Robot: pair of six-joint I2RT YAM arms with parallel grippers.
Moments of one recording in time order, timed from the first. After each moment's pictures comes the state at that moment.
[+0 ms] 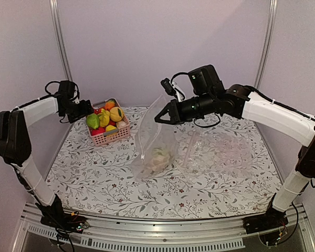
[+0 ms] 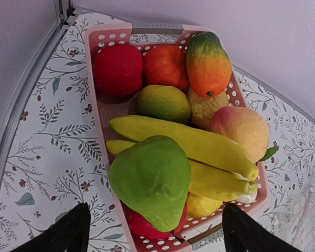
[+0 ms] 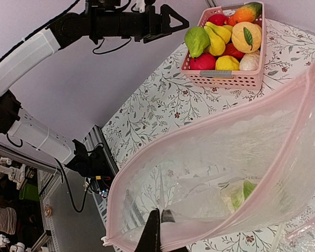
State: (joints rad) left arm -0.04 1.69 1.35 -0.46 0.06 -0.40; right arm 0.88 1.68 1.64 -0.51 -0.40 0.44
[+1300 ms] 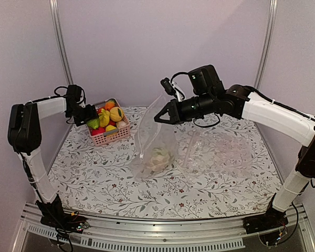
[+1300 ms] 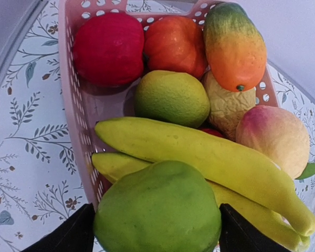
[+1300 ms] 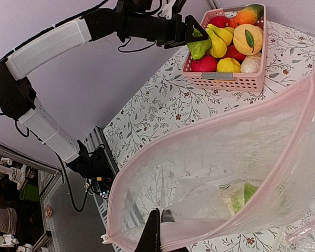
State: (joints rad) left arm -0.02 1.92 1.46 -0.46 0.11 -0.39; right arm 0.88 1.68 1.64 -0.49 -0.41 0.44
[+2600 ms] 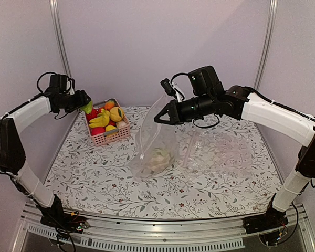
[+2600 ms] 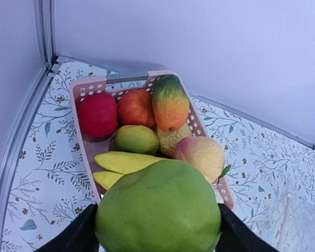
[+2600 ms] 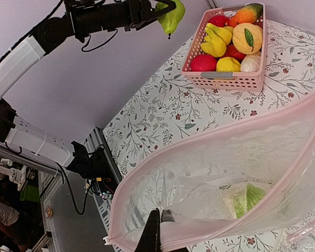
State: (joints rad) left arm -0.01 1.62 1.34 -0.36 0.11 -0.36; right arm 0.88 1.68 1.63 -0.48 -0.41 0.44
